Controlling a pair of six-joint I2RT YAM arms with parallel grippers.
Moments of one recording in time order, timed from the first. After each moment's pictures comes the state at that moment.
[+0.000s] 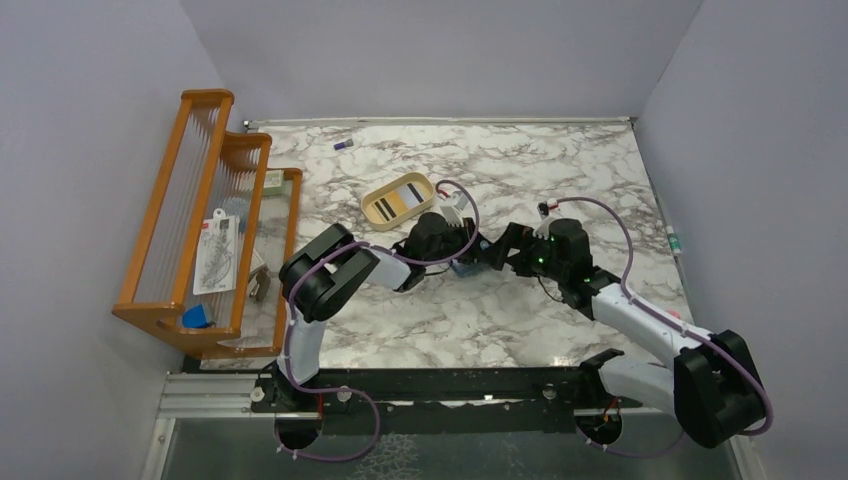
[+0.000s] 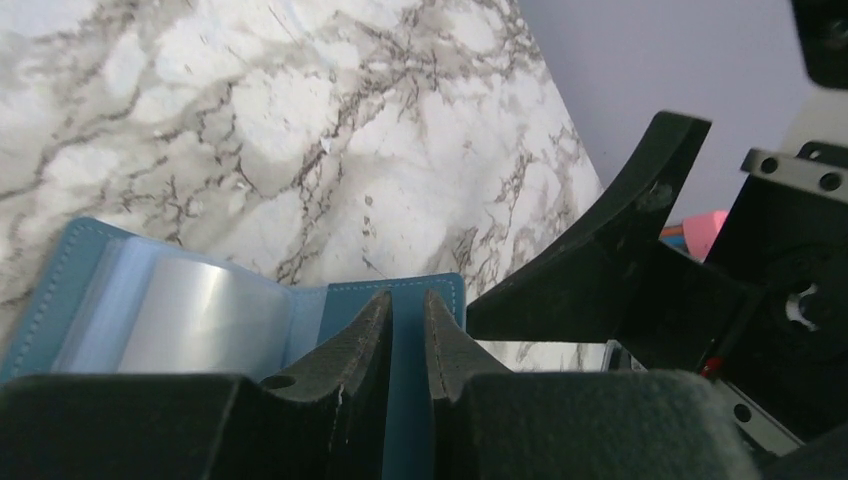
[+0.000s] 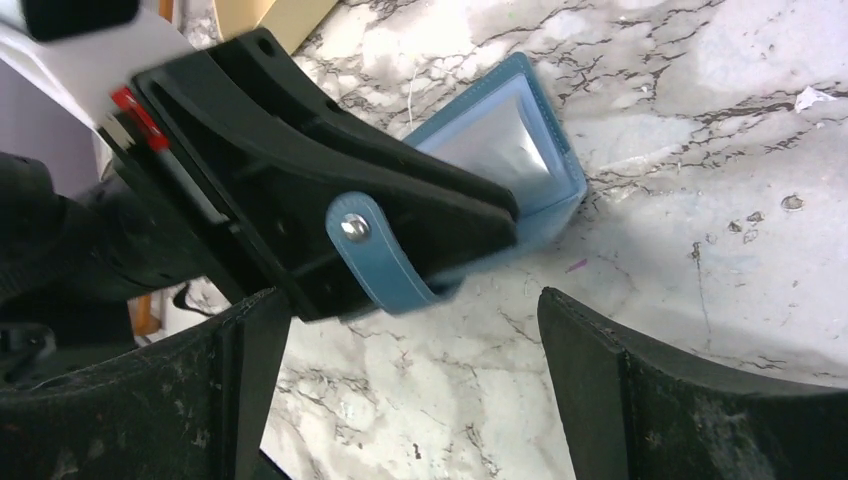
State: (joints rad) left arm -0.78 1.99 0.91 0.89 0.32 -0.78; right arm 0.41 1.12 0.48 0.12 -0.25 0.63
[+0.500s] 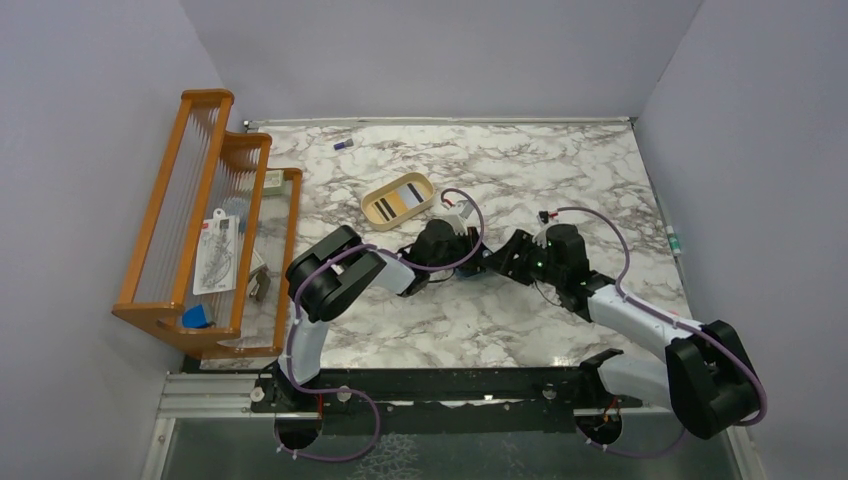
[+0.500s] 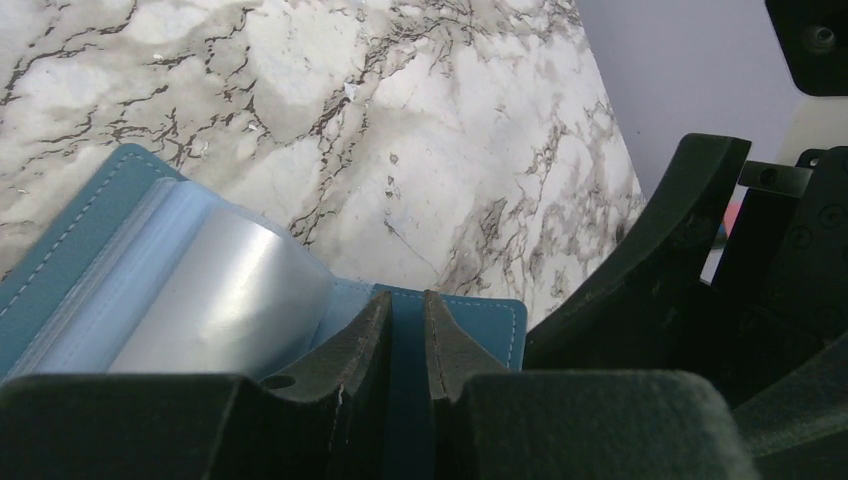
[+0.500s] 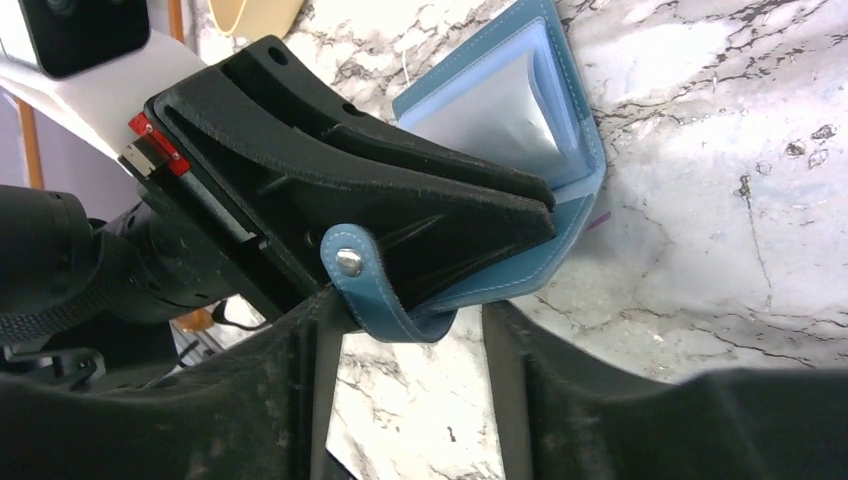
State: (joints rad) left arm -0.83 2.02 0.91 0.83 0.29 -0.79; right arm 0.41 1.16 0.43 0.20 -0.30 0.80
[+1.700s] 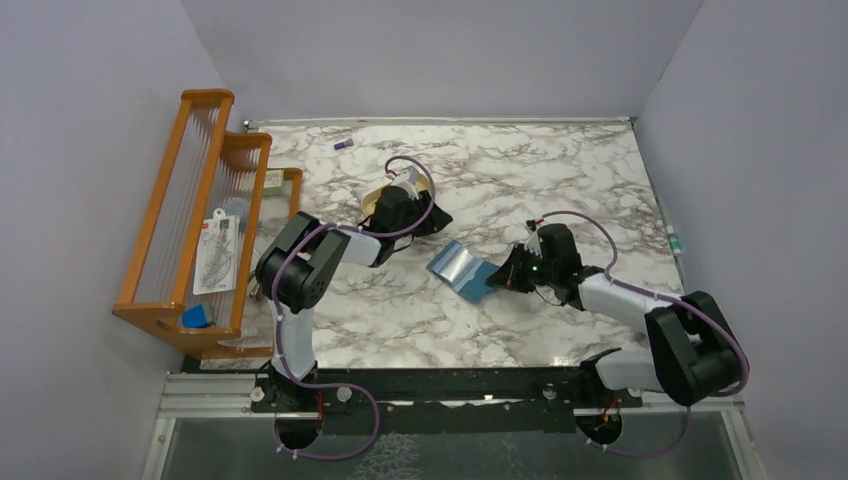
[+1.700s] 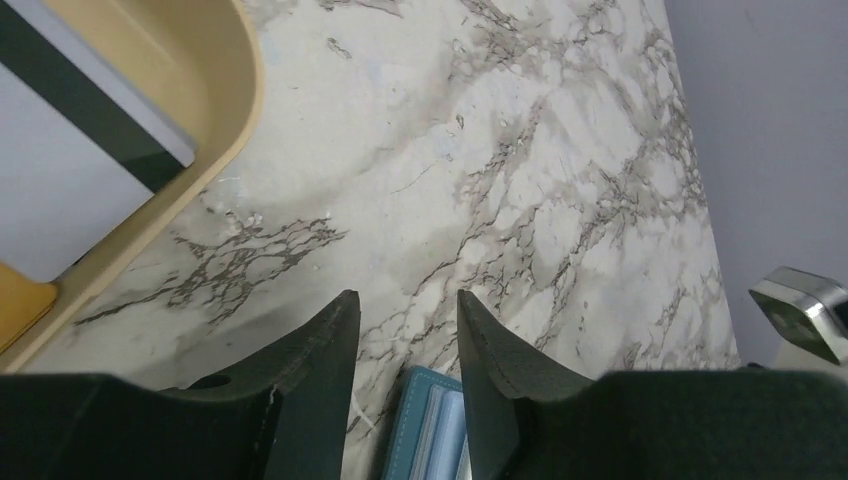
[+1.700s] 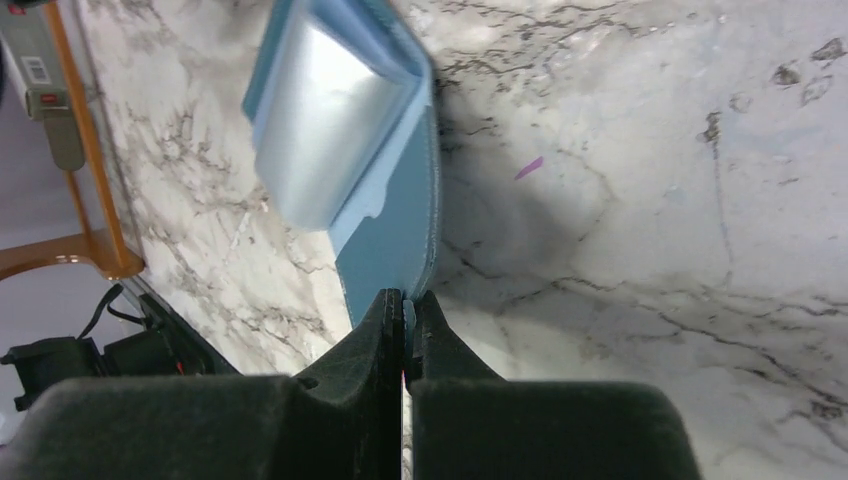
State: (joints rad) left arm -0.54 1.98 0.93 0.68 0.24 -0.73; right arm 0.39 1.28 0.44 0.10 -0.39 0.69
